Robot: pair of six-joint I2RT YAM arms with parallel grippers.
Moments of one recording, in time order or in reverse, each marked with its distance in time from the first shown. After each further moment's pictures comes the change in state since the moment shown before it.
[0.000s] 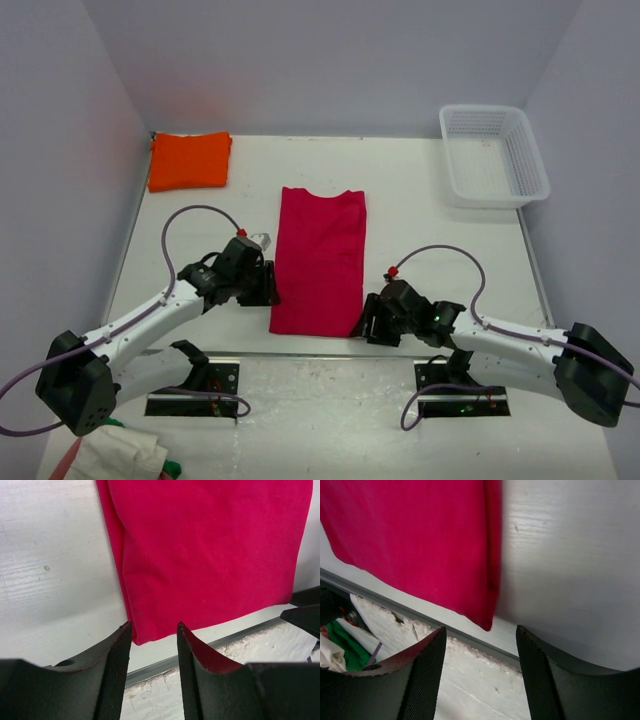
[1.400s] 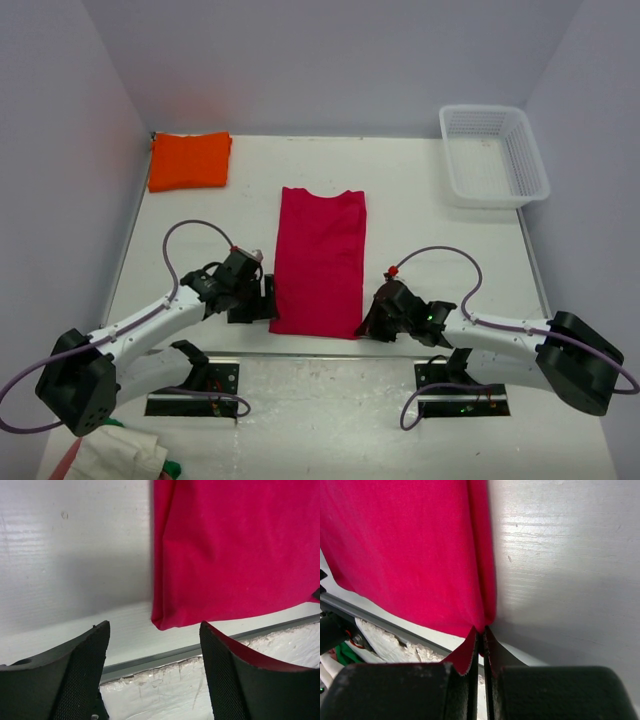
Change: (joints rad) left arm 0.000 0.002 -0.079 -0.055 -0.015 -0.086; right arm 0.003 0.122 -0.017 0.156 0.050 0.066
